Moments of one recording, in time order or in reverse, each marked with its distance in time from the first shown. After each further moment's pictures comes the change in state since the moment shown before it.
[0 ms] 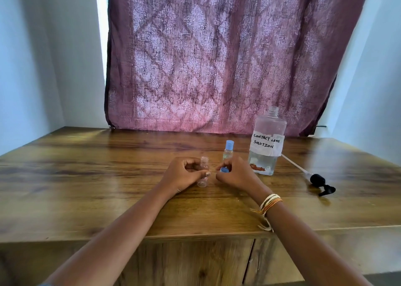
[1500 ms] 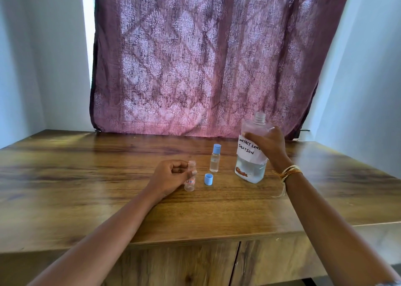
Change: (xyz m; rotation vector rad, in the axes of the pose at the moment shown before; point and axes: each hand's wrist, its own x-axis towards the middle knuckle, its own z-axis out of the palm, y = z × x) left_hand 0.004 -0.006 0.001 -0.110 0.023 0.021; right_hand 0.038 0.049 -0.105 0.273 0.571 0.225
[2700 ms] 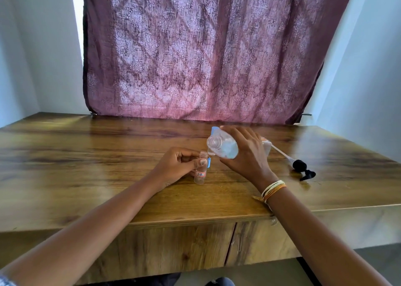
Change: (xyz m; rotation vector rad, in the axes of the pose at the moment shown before) left_hand -0.019 0.024 0.022 -0.164 -0.206 0.020; right_hand -0.082 0.013 0.027 -0.365 -0.056 -0.884
